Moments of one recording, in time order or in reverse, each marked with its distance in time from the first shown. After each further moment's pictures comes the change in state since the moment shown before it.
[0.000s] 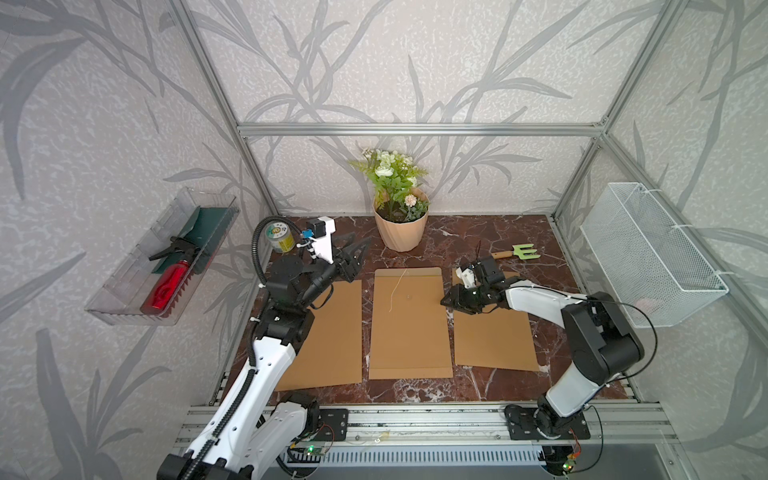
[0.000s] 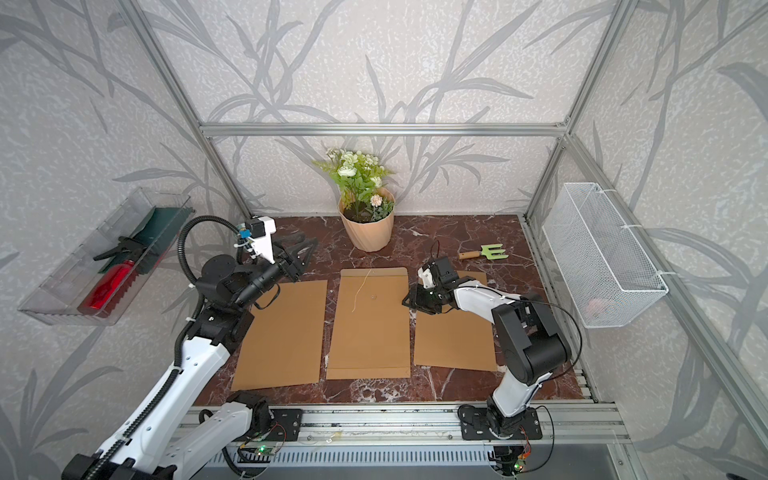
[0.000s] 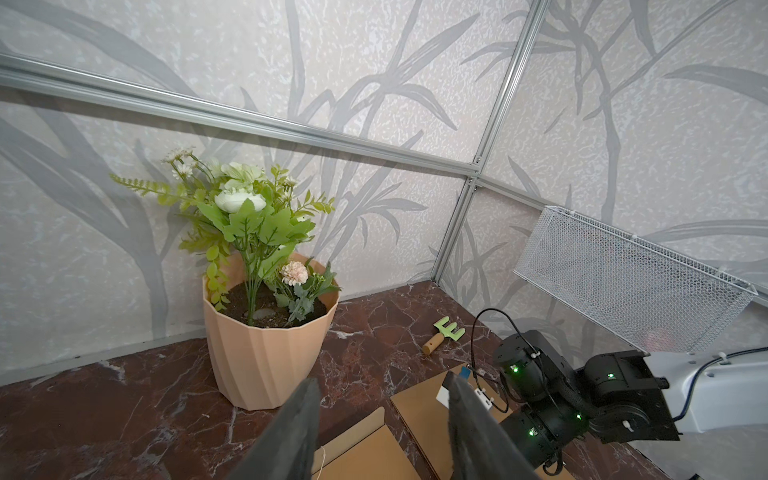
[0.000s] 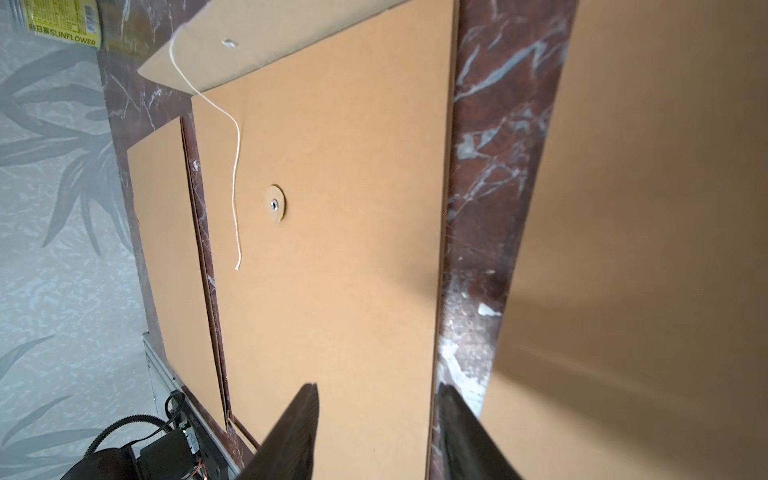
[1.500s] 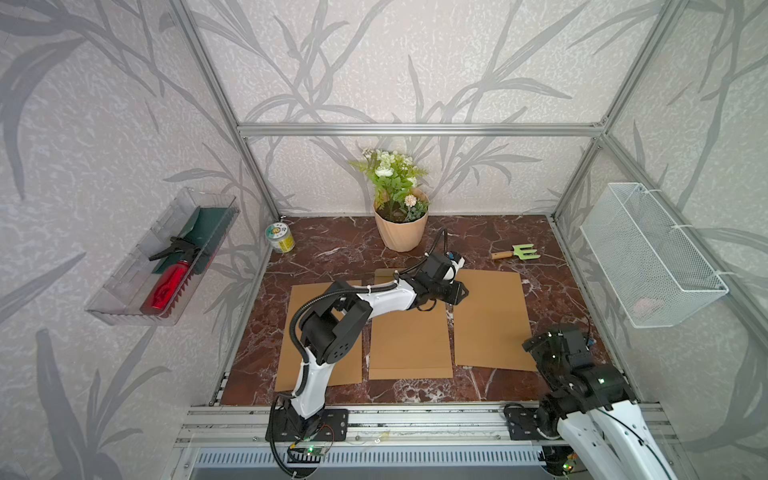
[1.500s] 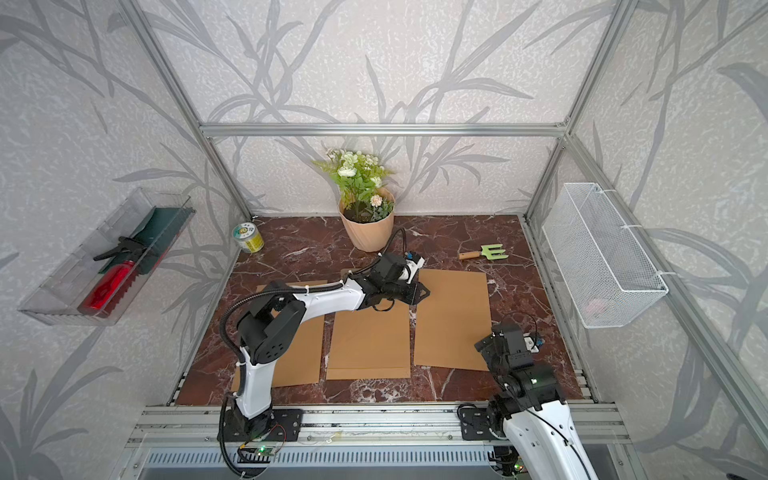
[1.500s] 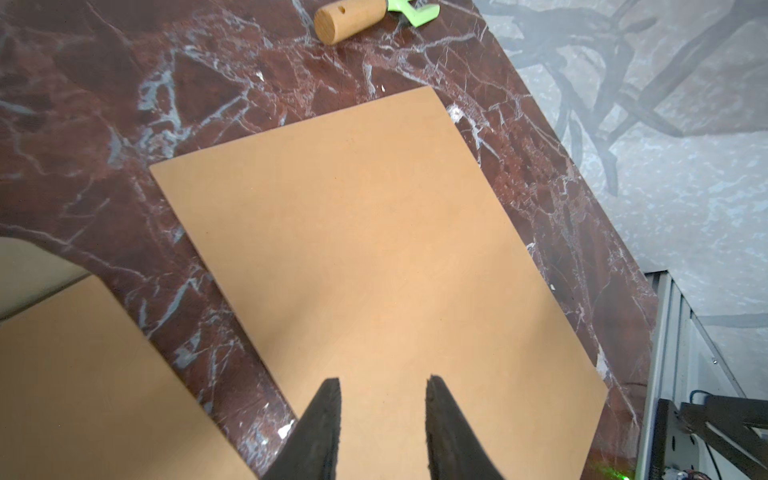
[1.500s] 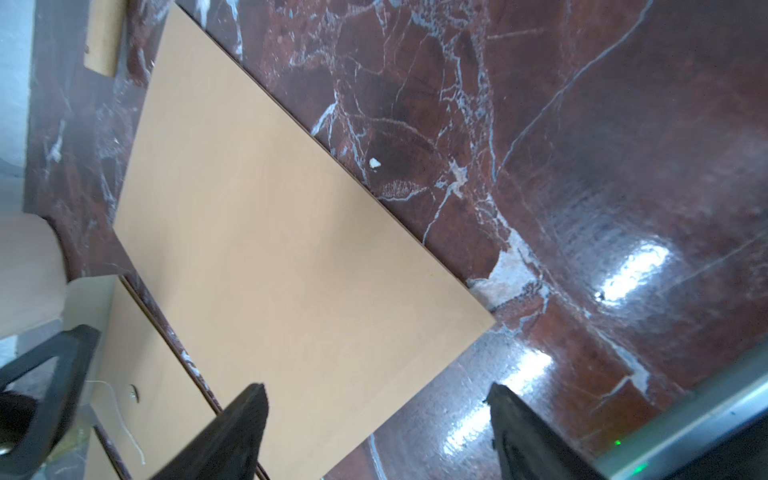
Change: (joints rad) left arm -0.609 1.135 0.564 -0.193 -0.154 -0.092; right arm -0.214 -1.243 -0.455 -0.793 0.601 0.663
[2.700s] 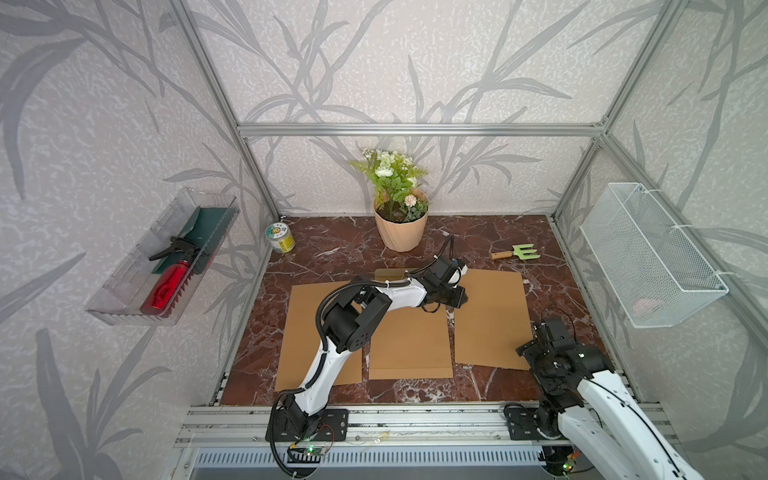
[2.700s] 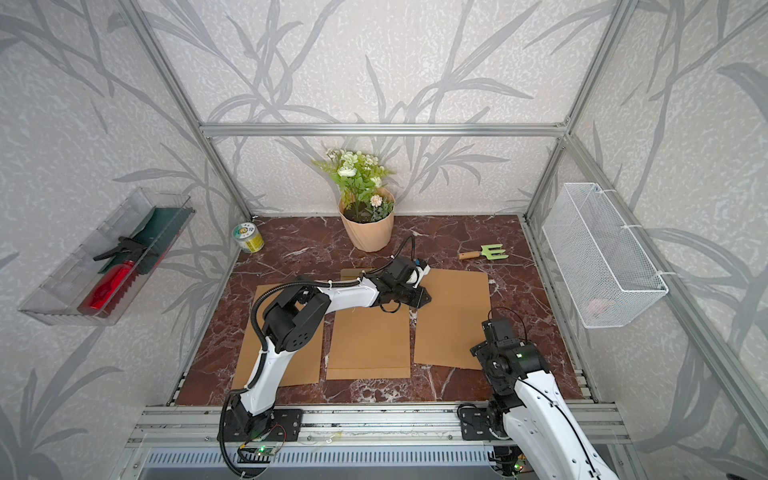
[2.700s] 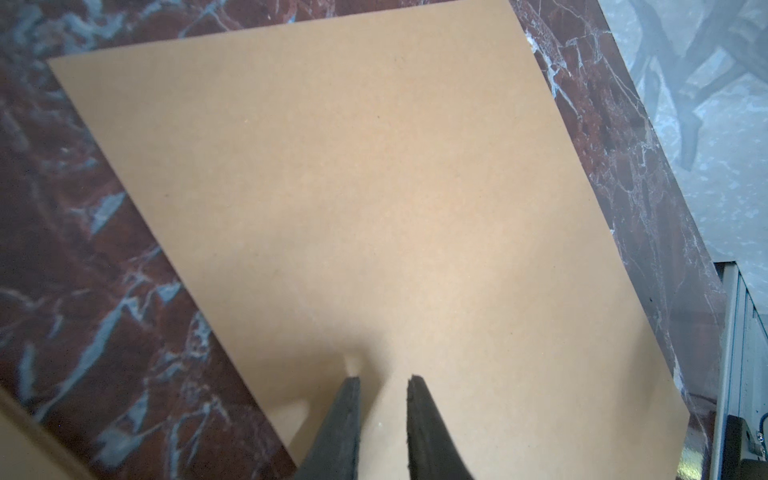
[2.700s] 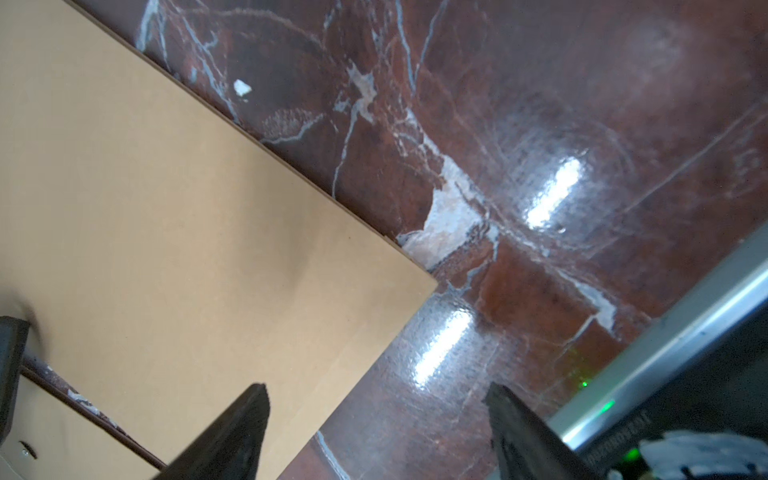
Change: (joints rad) left arm 0.009 0.176 0.132 -0.070 0.023 0.009; right arm 0.000 0.276 -0.024 0.023 -0.098 0.079
